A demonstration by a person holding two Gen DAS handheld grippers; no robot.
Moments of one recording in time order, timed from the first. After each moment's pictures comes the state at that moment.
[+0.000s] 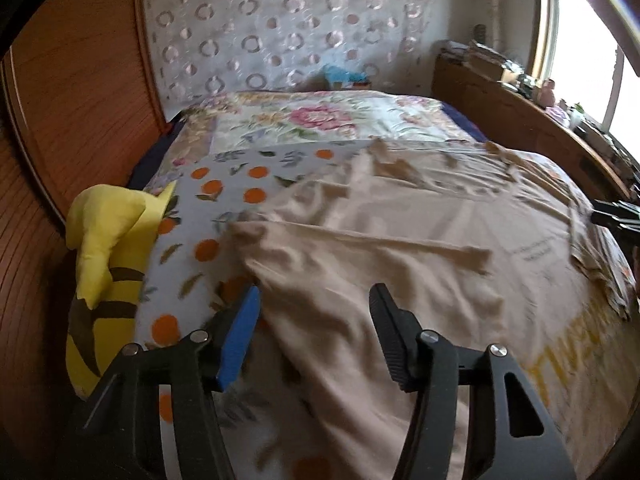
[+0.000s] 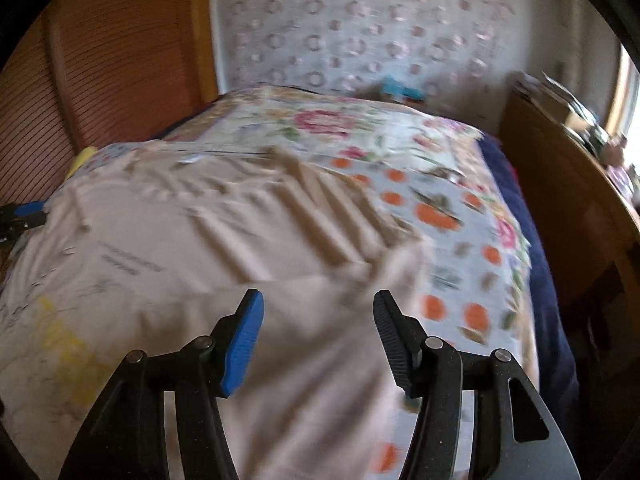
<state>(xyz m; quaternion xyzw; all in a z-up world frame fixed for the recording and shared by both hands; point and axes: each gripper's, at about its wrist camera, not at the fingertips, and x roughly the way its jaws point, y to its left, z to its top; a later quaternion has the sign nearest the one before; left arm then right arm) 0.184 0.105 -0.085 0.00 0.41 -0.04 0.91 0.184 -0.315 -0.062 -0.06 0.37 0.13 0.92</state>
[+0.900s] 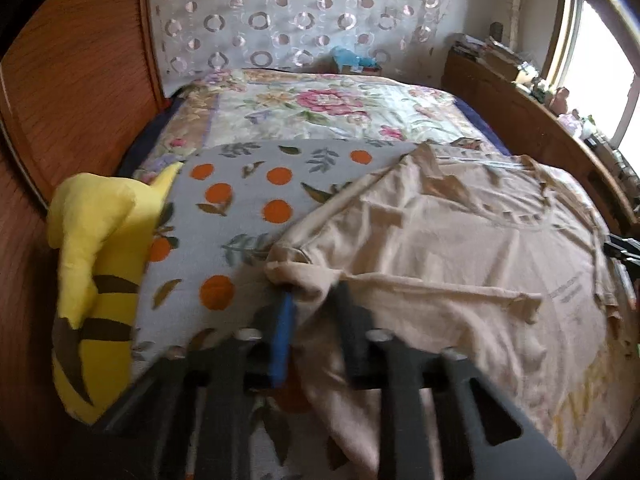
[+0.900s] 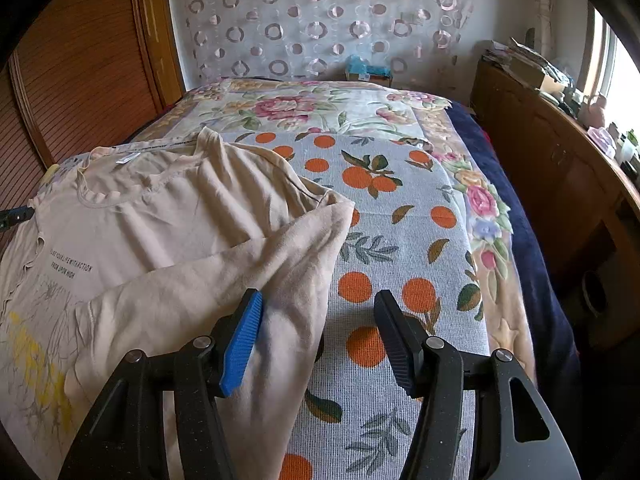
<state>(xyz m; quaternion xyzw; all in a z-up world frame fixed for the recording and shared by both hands) 0.237 0.126 -0.097 -0.03 0.44 -0.06 0.90 0.202 -0.349 -0.072 -0.03 0.39 0.10 0.91</state>
